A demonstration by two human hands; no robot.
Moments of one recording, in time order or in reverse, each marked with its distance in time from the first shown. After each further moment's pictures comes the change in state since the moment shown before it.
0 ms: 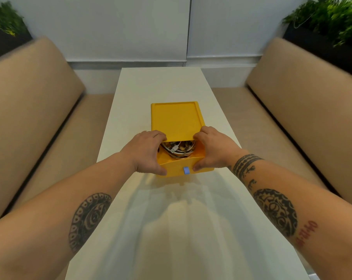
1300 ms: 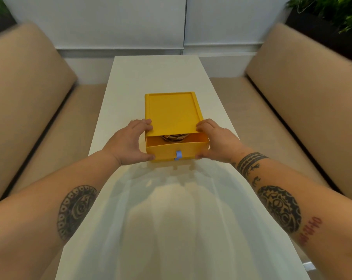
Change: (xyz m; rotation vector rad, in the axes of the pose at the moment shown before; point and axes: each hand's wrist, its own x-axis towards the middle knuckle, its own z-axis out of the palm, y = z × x) left_hand 0.003 -0.035 0.027 -0.285 0.179 -0.088; right_hand 0.006 0.037 0.031 0.189 0.087 0.026
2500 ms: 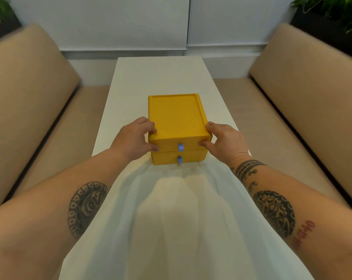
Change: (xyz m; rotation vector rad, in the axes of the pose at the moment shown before) left_hand 0.014 0.011 -0.005 -0.061 0.086 -0.095; right_hand 0.004 0.000 0.015 -0.050 0.218 0.231
